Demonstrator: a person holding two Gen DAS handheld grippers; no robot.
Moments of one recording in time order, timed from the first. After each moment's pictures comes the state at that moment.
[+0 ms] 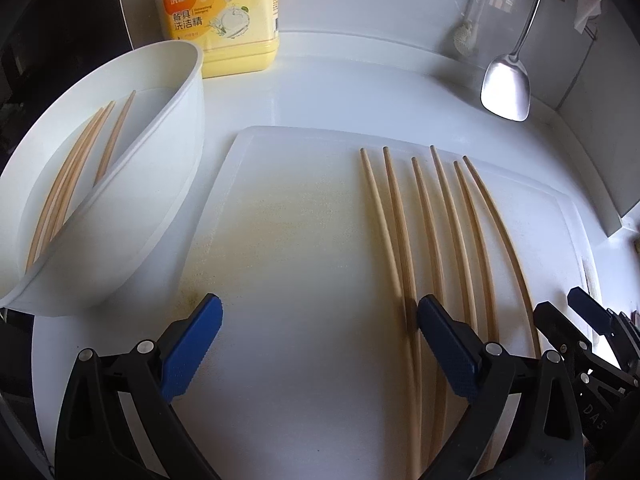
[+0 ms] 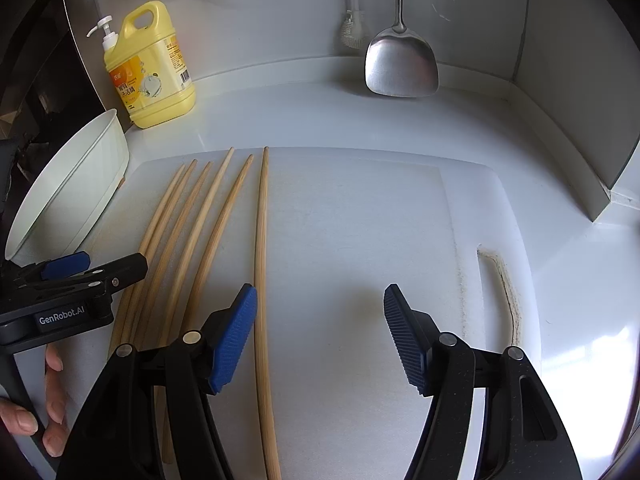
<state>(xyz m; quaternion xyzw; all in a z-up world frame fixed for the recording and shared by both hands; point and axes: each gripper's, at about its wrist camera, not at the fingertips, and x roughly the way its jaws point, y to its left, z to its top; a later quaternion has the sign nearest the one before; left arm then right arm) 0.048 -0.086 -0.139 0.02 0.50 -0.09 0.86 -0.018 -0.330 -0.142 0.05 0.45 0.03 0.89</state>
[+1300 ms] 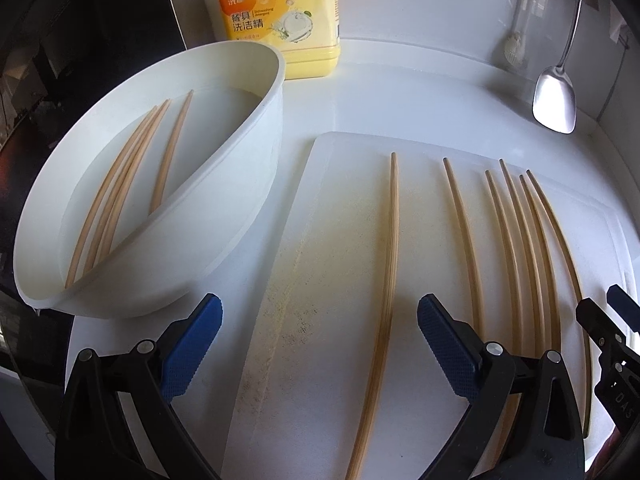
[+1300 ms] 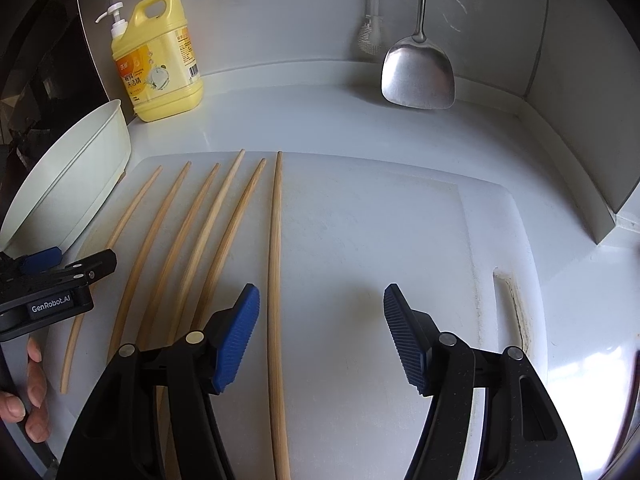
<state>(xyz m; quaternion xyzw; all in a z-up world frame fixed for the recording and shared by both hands) 0.053 -0.062 -0.141 0.05 0.48 -0.01 0.88 -0.007 -0.317 -0.143 0.02 0.45 0.04 0.89</state>
